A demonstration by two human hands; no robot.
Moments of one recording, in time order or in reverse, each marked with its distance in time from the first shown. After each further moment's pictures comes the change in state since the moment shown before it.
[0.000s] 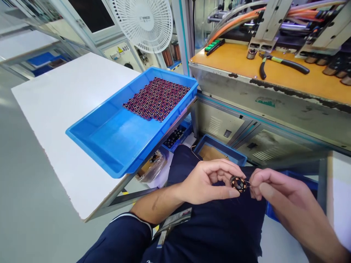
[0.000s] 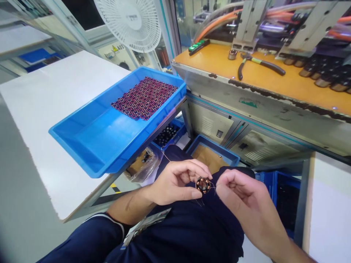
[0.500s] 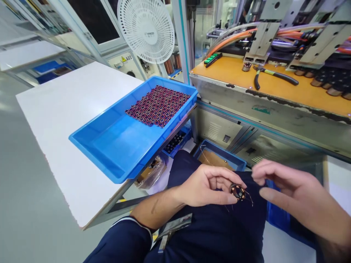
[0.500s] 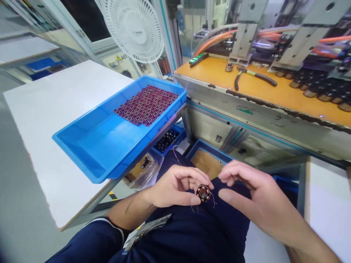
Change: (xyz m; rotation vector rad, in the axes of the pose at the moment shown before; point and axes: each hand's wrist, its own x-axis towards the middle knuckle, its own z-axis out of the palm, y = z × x) left_hand -0.002 0.009 -0.002 -0.124 -0.062 -0.189; right_hand 0.018 -0.013 -0.028 -0.208 -0.037 -0.165
